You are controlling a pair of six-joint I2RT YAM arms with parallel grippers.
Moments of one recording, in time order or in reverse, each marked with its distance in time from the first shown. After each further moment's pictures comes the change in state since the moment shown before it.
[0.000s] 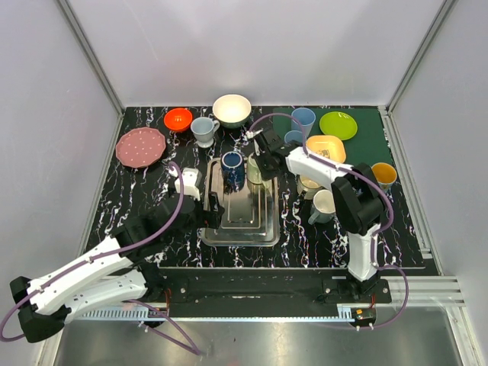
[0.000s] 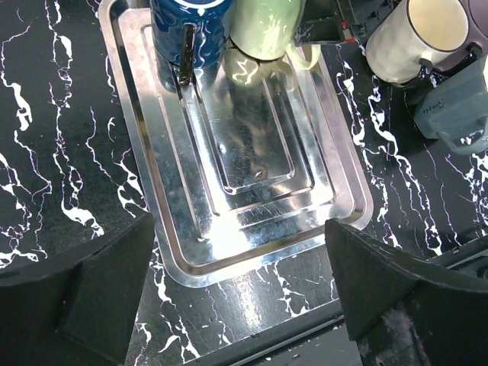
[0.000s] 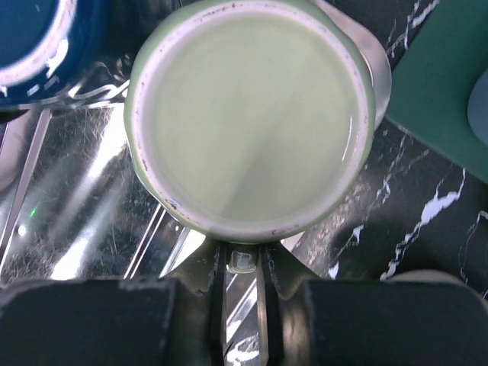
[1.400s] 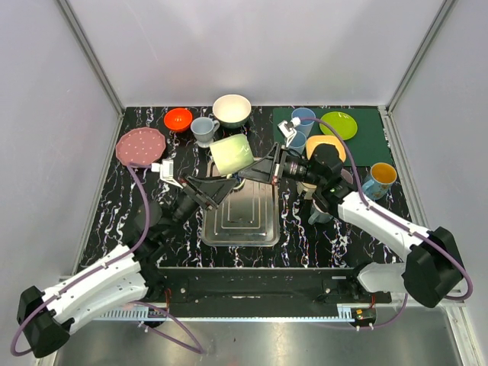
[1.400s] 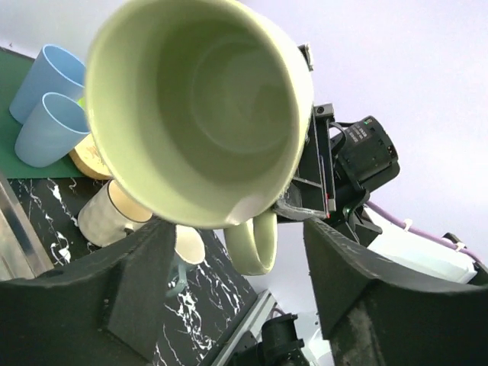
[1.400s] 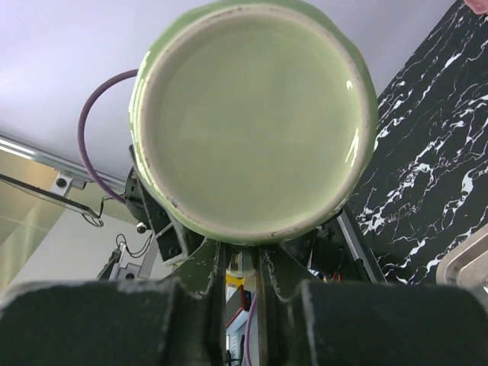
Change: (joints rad) left arm 0.132 -0.060 -0.297 1.059 0.365 -0.338; right arm 0.013 -0.719 -0.636 1.077 -0.778 1.067
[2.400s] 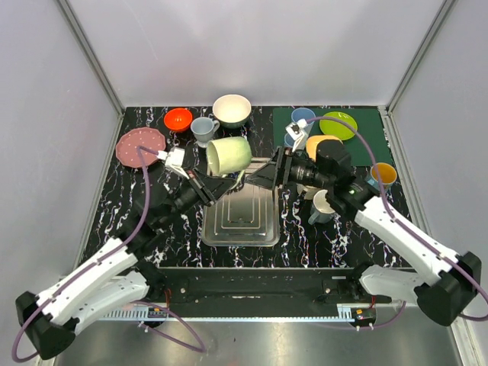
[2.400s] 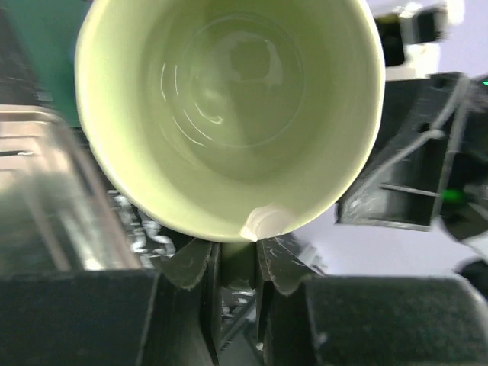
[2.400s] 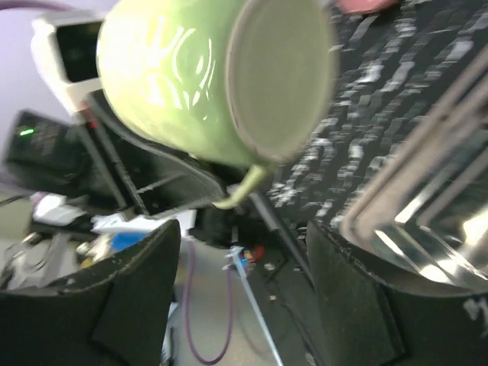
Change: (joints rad) left arm 0.097 0.068 0.154 -0.262 0.188 0.009; right arm 0.020 -0.138 0.098 -0.496 0.121 -0.320
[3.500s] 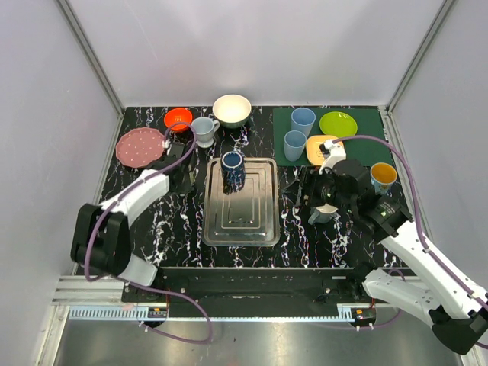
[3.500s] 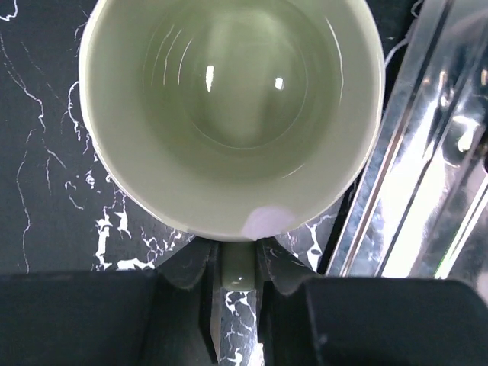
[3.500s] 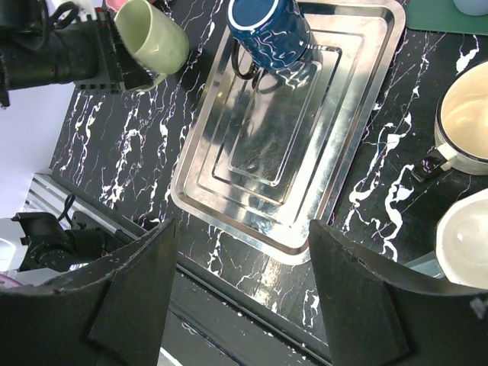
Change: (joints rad) left arm 0.420 0.697 0.365 -0.826 -0.417 0.443; right arm 0.000 -0.260 0.010 -0.630 0.545 -0.281
